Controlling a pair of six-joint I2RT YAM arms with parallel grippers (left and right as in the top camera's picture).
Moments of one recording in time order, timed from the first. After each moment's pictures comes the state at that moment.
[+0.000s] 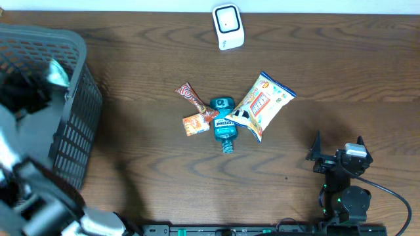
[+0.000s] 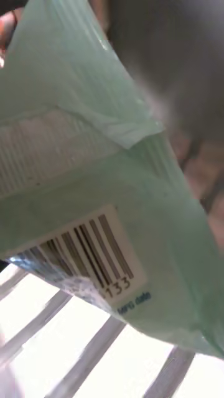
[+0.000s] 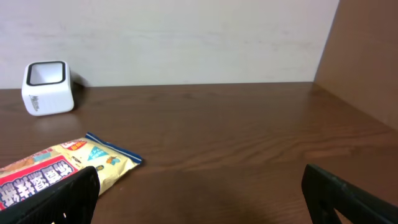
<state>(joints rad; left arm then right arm) 0.73 1.70 1.41 -0.62 0.75 -1.39 -0.02 0.01 0.01 -0.06 0.16 -0.02</state>
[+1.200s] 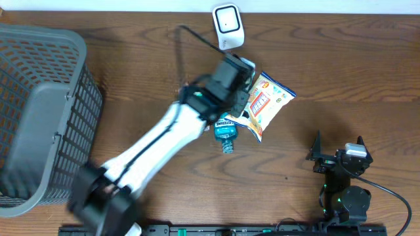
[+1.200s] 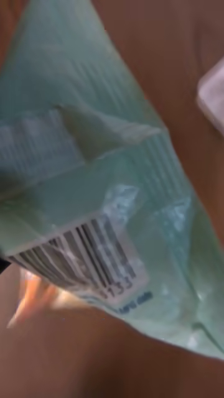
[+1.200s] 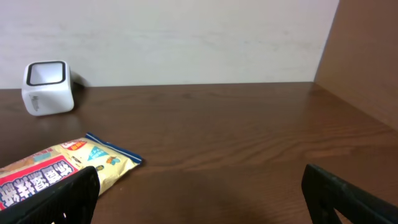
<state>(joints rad) -0.70 1.76 1.39 -0.55 -0.16 -0.11 -0.02 0.01 0.01 -0.06 0.16 -0.02</state>
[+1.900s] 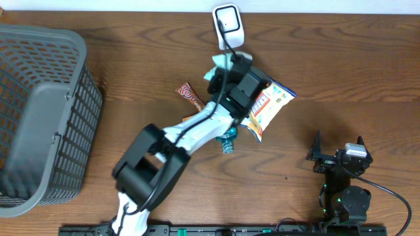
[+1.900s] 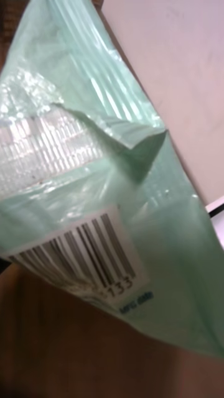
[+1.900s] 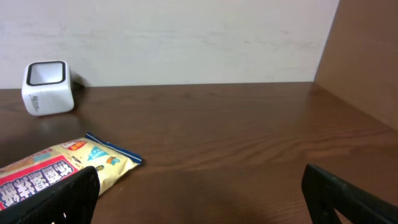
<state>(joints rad) -0.76 2.06 1.38 -0.16 -0.82 -0.07 -0.02 0.01 0.01 -0.05 0.16 -0.02</state>
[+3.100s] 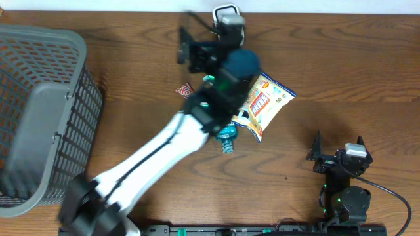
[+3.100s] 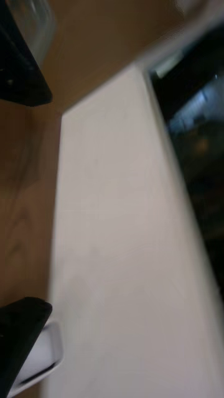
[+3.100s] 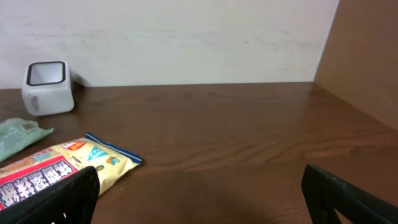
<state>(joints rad) -0.73 1.60 1.38 0.11 -1.13 0.19 -0.02 0.01 0.01 -0.05 0.16 -0.02</state>
